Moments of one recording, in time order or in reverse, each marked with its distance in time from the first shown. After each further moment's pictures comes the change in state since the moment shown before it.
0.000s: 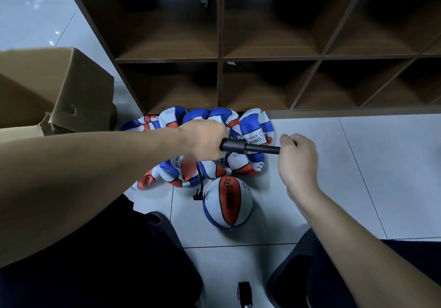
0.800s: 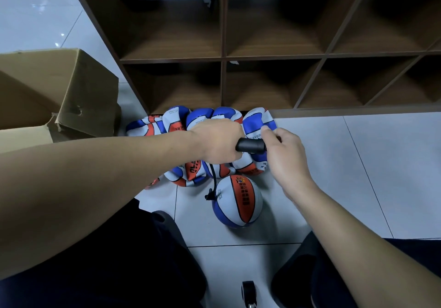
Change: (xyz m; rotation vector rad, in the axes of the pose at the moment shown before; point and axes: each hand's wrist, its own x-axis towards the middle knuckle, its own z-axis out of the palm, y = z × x) left_hand -0.001 0.024 0.001 0.005 0.102 0.040; right_hand -0.013 -0.015 0.017 0.000 -0.197 -0.080
